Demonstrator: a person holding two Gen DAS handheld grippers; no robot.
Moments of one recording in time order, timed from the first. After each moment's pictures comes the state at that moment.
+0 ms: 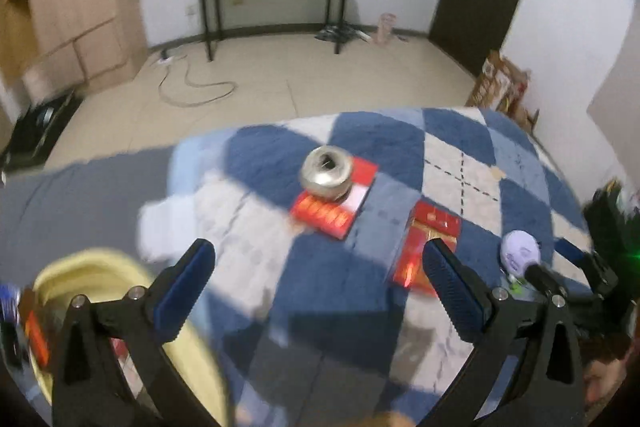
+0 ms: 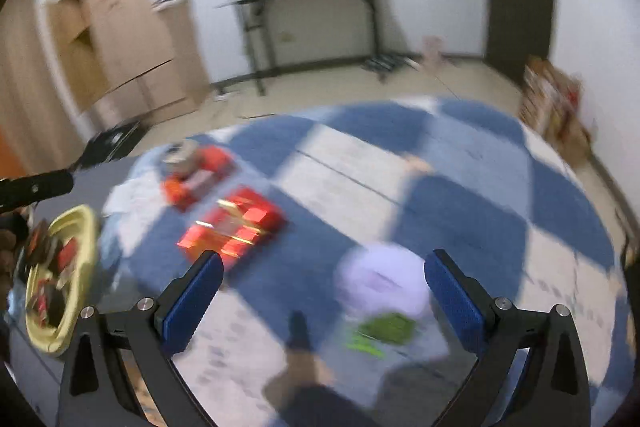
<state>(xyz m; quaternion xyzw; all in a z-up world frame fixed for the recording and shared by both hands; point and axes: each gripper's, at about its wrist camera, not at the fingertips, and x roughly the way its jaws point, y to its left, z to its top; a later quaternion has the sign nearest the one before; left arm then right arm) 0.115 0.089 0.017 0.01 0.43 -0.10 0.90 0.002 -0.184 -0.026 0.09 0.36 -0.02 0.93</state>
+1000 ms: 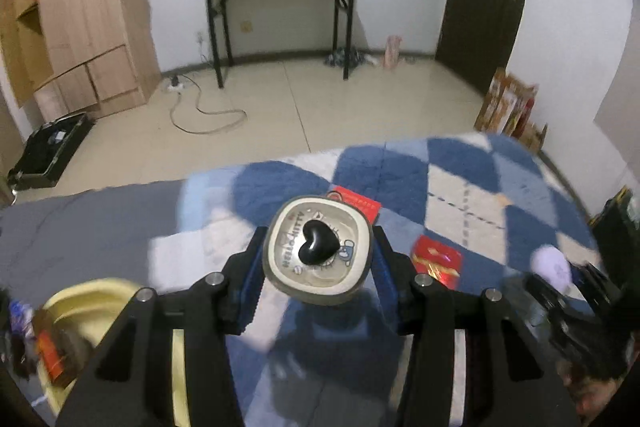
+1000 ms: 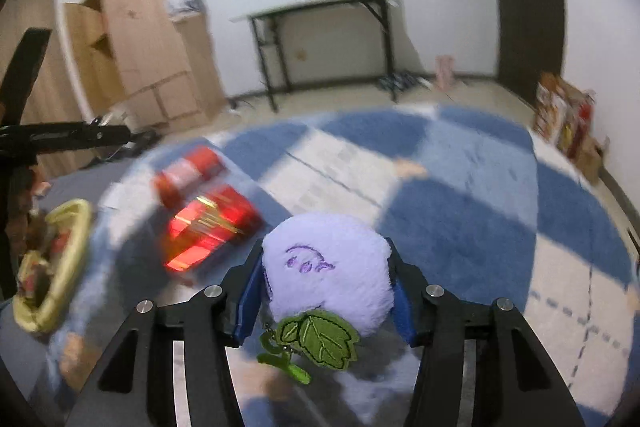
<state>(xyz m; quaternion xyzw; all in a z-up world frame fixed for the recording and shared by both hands) 0.074 0.112 0.058 0.00 0.38 -0.08 0.92 0.002 -0.190 -0.028 0.06 0.30 0.04 0.95</state>
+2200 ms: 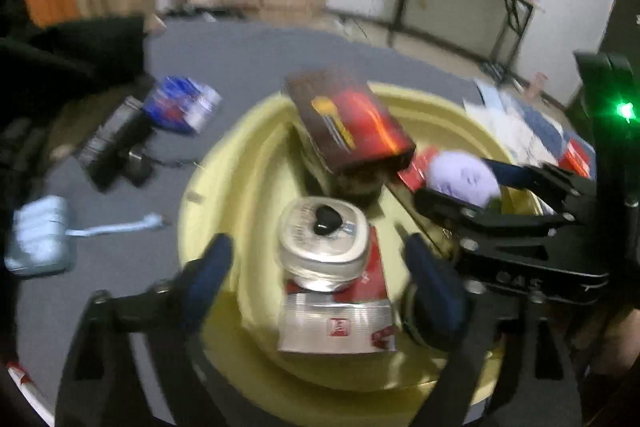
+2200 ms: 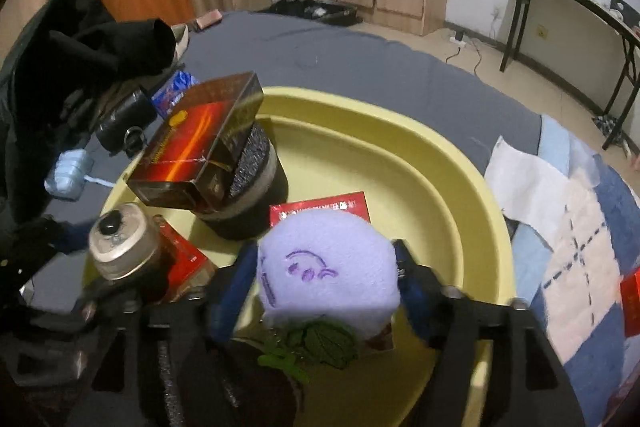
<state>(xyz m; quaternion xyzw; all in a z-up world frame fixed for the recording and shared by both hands) -0.072 0.358 -0.052 -0.13 0.41 0.17 0.89 0.099 0.223 -0.060 -0.13 0.41 0.33 0.84</state>
